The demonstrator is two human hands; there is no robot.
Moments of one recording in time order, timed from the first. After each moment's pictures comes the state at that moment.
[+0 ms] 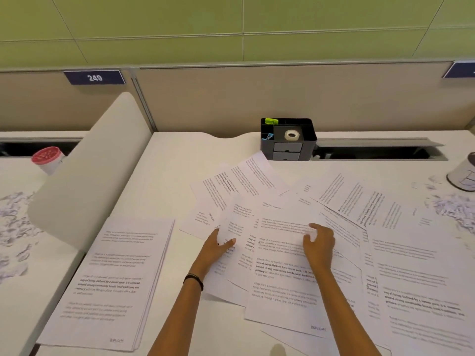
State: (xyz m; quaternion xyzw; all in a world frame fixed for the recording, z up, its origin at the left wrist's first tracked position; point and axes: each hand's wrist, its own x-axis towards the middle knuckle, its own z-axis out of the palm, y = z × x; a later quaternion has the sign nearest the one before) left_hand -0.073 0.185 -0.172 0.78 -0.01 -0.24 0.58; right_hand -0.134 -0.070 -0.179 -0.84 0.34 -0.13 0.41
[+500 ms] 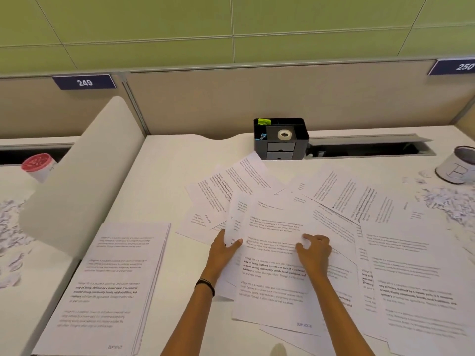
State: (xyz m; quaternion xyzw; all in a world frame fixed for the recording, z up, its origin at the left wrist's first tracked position) left_hand -0.086 0.160 -0.179 0.77 0.01 -0.19 0.61; right_hand -0.150 -0.061 -0.181 -0.84 0.38 -0.05 0.39
